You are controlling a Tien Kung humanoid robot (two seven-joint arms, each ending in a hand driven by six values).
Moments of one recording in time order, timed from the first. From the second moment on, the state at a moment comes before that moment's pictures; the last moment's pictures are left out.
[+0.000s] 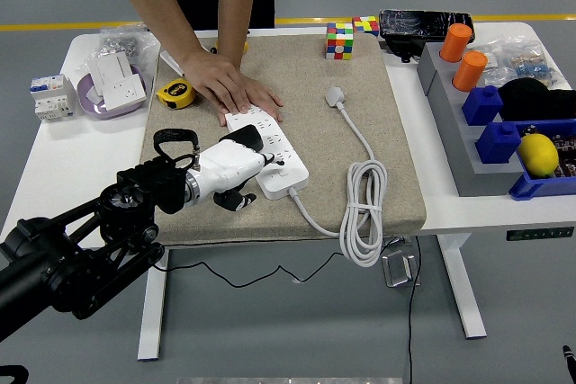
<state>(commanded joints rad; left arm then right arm) -0.56 0.24 -0.76 -1.28 2.27 -0.21 0.09 0.19 -0.28 0.35 0.45 0.00 -0.54 -0.06</state>
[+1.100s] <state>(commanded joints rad) -0.35 0.11 -1.37 -1.40 1.45 -0.11 0.09 0.19 -0.27 0.38 0.45 0.00 -0.54 -0.06</state>
